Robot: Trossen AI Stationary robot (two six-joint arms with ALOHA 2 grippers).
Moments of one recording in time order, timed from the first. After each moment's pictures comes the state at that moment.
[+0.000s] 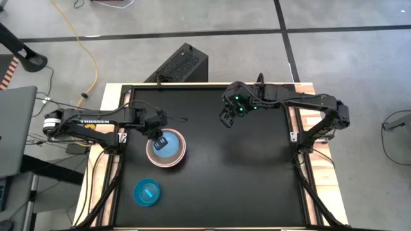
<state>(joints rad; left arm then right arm) 0.16 1.15 0.83 -0.83 -0.05 -0.43 -0.20 1.48 1.50 -0.83 0.07 0.38</state>
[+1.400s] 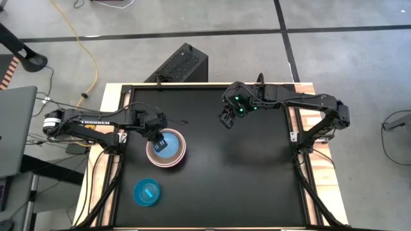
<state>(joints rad) 0.14 1.15 0.80 -0.82 -0.03 -0.45 -0.20 1.48 1.50 -0.83 0.05 0.38</state>
